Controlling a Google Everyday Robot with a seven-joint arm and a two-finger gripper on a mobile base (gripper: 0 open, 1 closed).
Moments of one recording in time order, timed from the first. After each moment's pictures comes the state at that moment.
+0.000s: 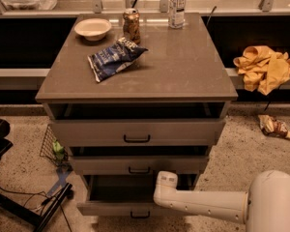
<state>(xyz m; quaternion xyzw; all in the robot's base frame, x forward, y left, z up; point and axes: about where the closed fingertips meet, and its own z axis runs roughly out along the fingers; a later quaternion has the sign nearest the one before) 0.578 -0.105 0.230 -0.66 0.71 -0.18 0.15</state>
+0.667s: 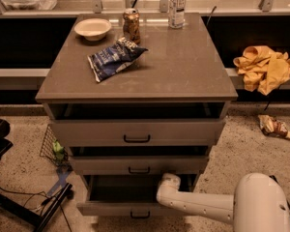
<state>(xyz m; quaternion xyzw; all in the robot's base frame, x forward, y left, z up) 0.583 -0.111 0.160 -0.66 0.73 -0.14 0.14</state>
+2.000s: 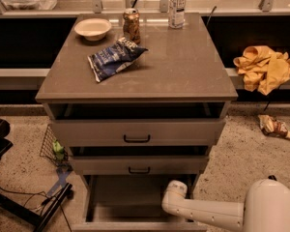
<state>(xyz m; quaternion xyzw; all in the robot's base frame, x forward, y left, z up) 0.530 -0.133 0.145 -0.65 0.74 -0.10 0.10</state>
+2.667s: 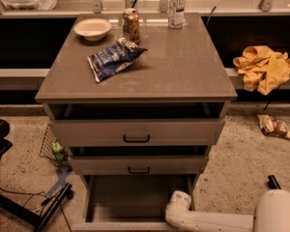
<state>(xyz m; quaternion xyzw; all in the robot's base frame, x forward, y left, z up) 0.473 -0.142 0.127 -0.64 0.76 -0.07 0.08</state>
